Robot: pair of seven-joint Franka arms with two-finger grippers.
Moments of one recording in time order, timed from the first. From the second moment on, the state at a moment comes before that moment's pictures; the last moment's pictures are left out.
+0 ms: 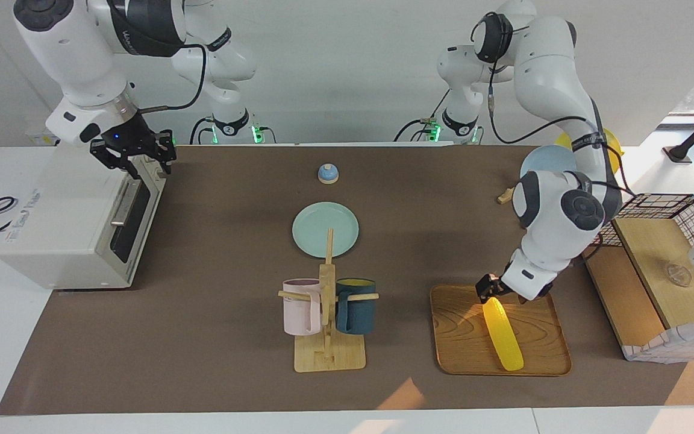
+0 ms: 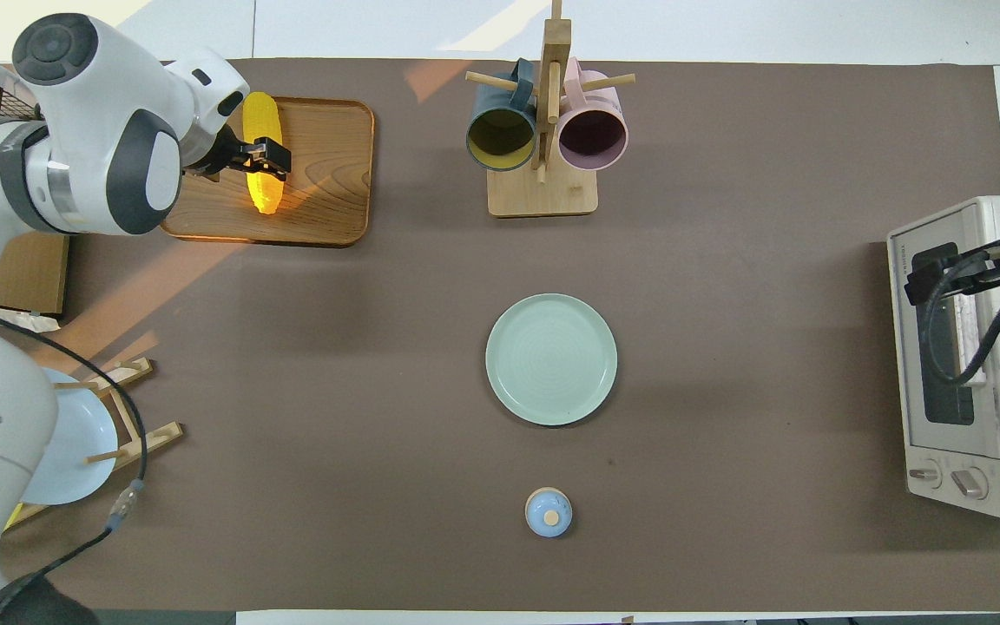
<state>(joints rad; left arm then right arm) -0.13 0.66 -0.06 -1.34 -0.01 2.10 -0.10 -0.07 -0.02 0.06 -1.66 -0.04 1.56 -0.21</state>
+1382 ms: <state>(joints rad) -0.14 0.75 -0.07 -1.19 -0.03 2.07 -0.05 -0.17 -0.04 0.05 -2.01 -0.21 1.98 -0.35</state>
